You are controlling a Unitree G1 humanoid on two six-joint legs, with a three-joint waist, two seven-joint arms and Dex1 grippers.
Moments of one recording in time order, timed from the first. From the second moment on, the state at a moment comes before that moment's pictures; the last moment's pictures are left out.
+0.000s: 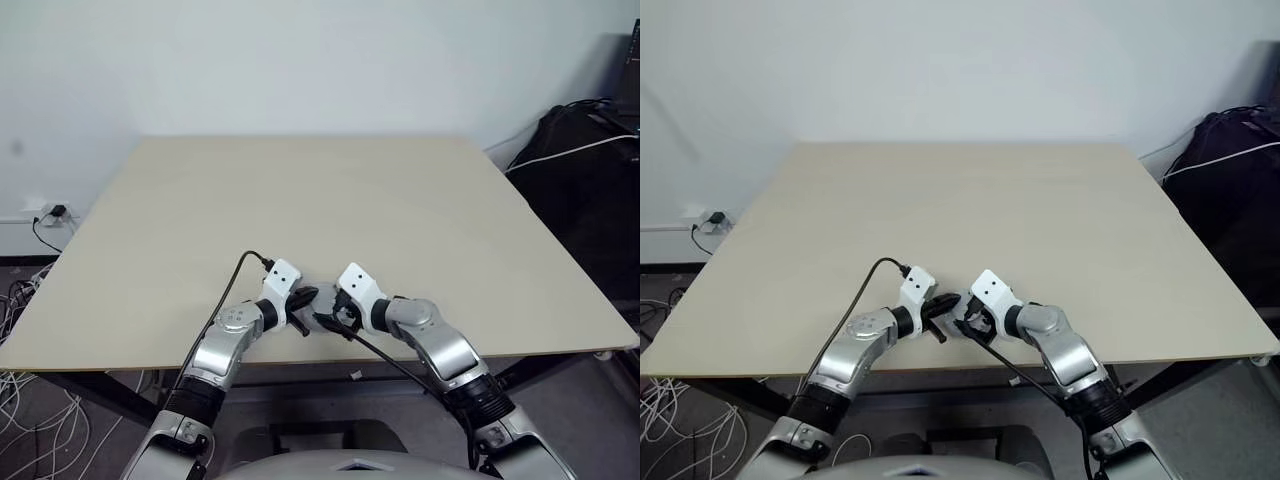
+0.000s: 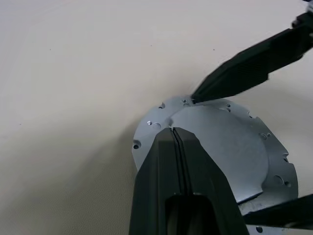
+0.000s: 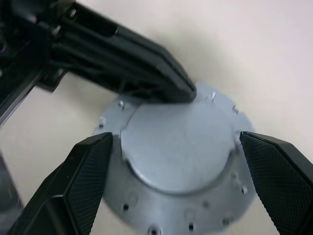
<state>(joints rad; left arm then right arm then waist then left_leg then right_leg) -0.20 0.16 -0.25 0.23 -0.09 0.30 -0.60 -0.21 -0.32 0.37 -0.03 0.01 0.57 0.66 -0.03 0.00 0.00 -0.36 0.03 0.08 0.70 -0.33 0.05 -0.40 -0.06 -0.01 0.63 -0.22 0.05</state>
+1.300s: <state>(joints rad) -0.19 0.16 -0.25 0.22 -0.09 0.30 -0.61 -0.19 -0.03 -0.28 -0.14 0.45 1.28 0.33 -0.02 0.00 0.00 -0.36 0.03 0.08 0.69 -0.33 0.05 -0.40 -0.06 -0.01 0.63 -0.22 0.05</state>
